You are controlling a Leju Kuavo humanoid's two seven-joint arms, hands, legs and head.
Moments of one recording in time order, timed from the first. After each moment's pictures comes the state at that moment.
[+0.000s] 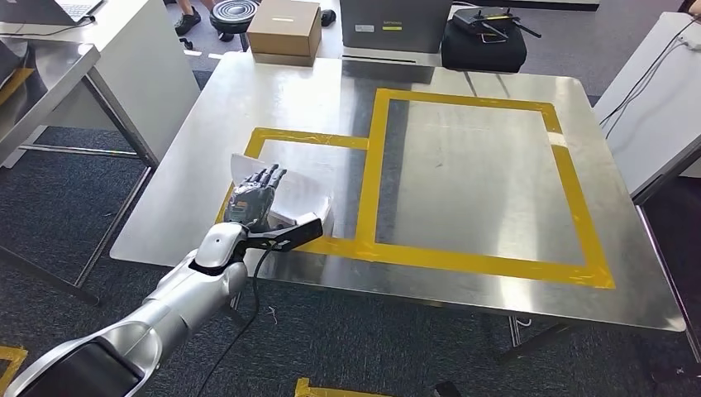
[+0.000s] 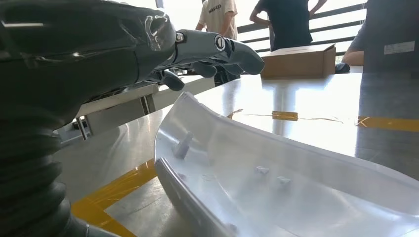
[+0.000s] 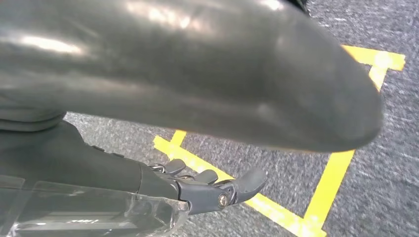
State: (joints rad) left arm -0.71 -0.04 -0.87 -0.58 -0.98 0.51 0.07; right arm -0.06 -0.13 1.01 -0.31 -0.76 0.01 0.06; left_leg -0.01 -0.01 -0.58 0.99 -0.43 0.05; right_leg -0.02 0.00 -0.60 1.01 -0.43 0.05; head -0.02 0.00
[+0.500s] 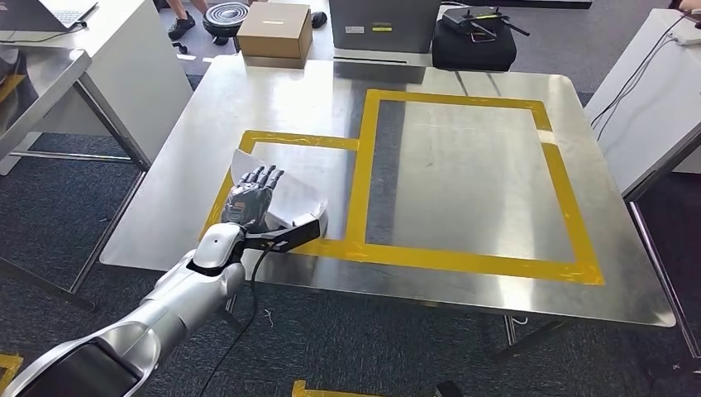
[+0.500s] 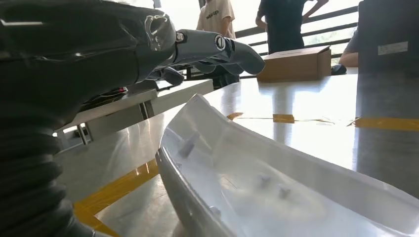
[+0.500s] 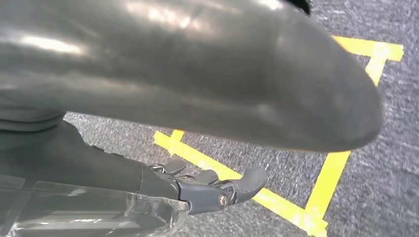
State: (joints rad) left arm -0.72 -0.03 -0.87 -0.57 -1.01 0.51 0.08; right arm -0.06 -0.13 1.01 -0.32 -0.76 0.01 0.06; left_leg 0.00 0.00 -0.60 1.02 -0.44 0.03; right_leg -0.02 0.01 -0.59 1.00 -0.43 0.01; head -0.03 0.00
